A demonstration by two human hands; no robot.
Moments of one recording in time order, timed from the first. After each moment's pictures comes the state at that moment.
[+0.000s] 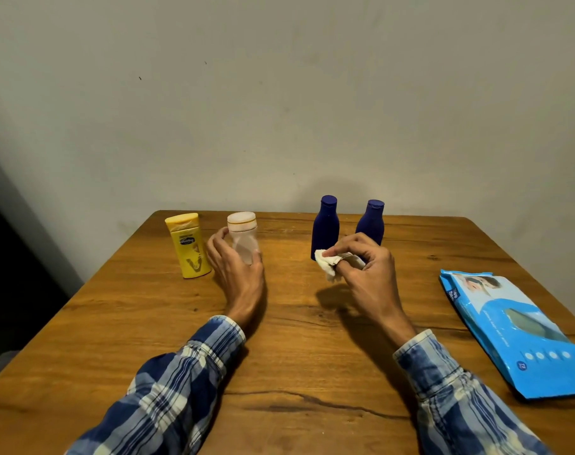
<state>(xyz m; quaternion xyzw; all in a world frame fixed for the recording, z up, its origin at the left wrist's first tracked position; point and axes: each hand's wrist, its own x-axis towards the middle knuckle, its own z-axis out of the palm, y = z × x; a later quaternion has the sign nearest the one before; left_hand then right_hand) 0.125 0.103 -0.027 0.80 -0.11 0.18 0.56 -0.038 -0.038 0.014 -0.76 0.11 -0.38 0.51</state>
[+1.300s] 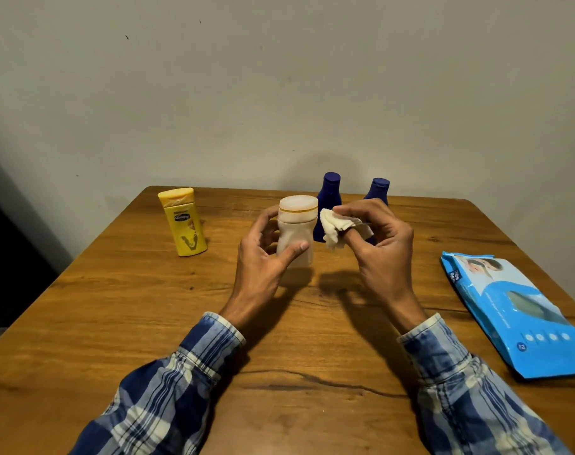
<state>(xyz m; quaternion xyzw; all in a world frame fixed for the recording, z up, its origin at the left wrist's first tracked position) 0.068 0.120 0.003 0.66 -0.33 -0.04 0.67 -0.043 -0.030 0.030 -0.75 0.05 -0.46 0.47</state>
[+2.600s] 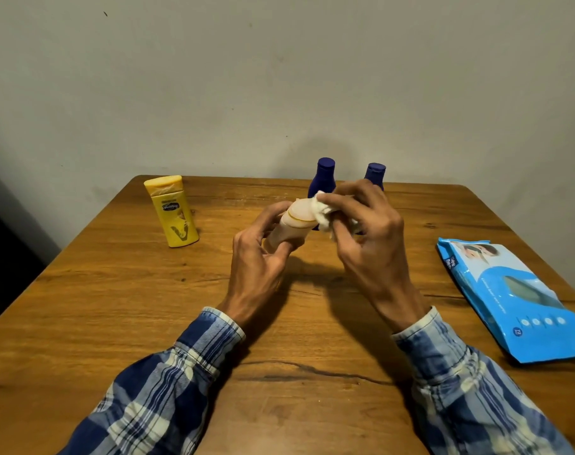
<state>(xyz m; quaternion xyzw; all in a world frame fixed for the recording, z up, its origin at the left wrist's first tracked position) 0.055 0.122 -0.003 0.70 -0.39 0.04 0.60 -0.049 -0.015 0.040 -0.85 0.04 -0.48 0.21</state>
